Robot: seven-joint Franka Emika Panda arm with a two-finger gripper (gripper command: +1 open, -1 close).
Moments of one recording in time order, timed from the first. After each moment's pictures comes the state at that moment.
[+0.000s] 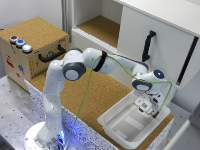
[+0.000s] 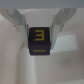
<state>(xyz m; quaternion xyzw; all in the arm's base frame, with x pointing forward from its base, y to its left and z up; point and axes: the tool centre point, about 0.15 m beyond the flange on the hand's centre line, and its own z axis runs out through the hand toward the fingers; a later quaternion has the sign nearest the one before) 0.404 -0.380 0.304 -1.00 0.04 -0.02 0.07</state>
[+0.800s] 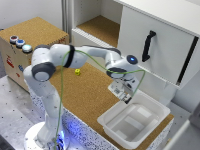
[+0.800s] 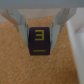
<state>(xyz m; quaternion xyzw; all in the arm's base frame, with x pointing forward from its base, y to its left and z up) 0.327 -0.209 0.343 -1.00 -0.01 -0.04 0.05</state>
